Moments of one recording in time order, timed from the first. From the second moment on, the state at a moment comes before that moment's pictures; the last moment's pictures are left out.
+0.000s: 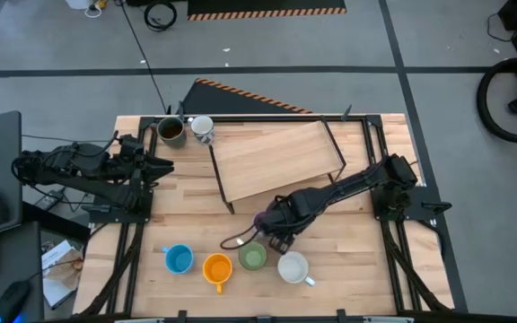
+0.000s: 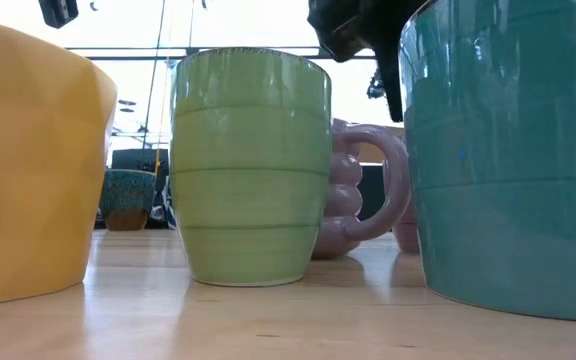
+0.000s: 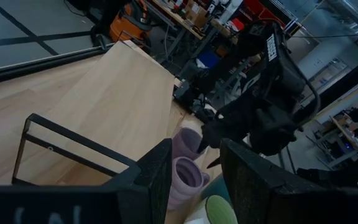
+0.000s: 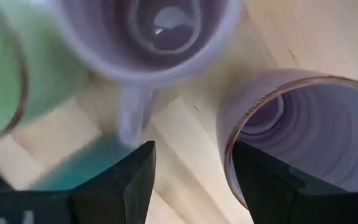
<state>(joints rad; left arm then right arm) -0.23 0.46 0.88 -0.63 -0.41 -0.73 0.29 1.96 1.66 -1.17 -0.02 0.98</state>
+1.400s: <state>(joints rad) -0.23 0.46 0.88 -0.61 -0.38 -0.75 0.19 1.96 1.54 -1.14 0.06 1.10</state>
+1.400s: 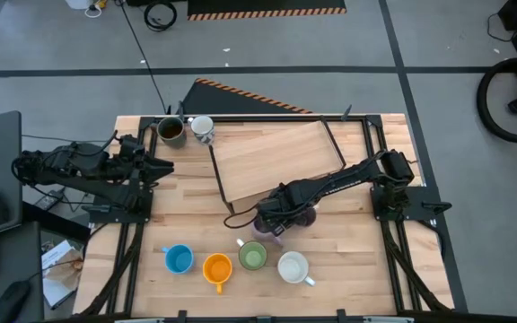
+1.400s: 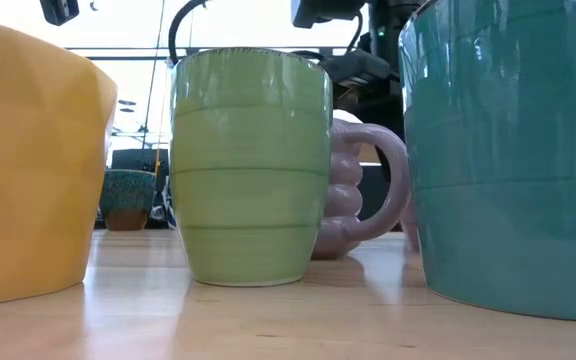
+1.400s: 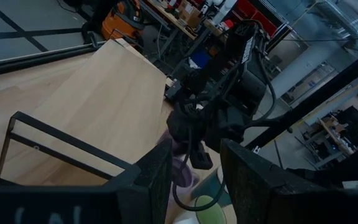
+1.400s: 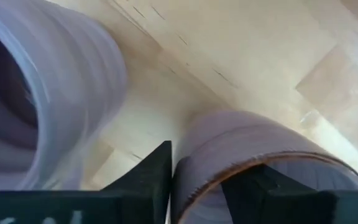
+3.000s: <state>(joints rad) -0.23 0.46 0.88 -0.61 -0.38 -0.77 0.39 1.68 1.51 -1.35 0.02 0.13</state>
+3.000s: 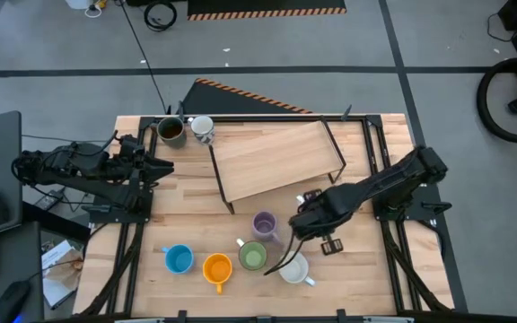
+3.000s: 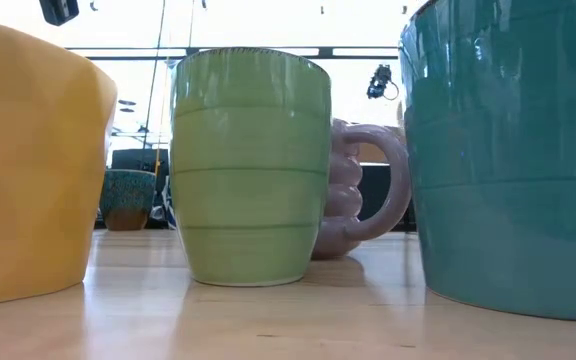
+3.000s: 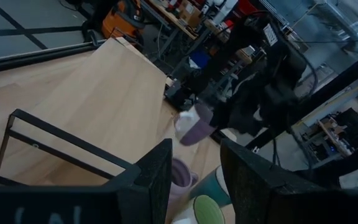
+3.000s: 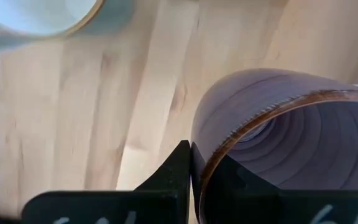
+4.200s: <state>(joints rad) -0.23 0.56 0.88 -0.49 -0.45 -0.84 -0.26 1.62 1.77 -1.56 0.17 -0.50</state>
